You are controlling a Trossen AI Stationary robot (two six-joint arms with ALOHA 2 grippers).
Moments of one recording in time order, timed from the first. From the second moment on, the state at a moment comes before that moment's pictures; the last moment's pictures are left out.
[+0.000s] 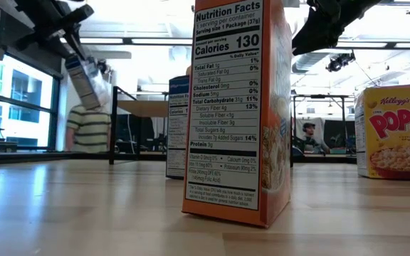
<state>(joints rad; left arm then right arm) 0.61 0.65 0.90 -0.93 -0.38 -0.72 -0.34 0.85 0.87 -0.51 0.15 0.00</state>
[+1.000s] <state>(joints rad) 0.61 0.73 1.00 -0.49 -0.32 -0.03 -0.34 0.85 0.87 -0.51 0.15 0.00</state>
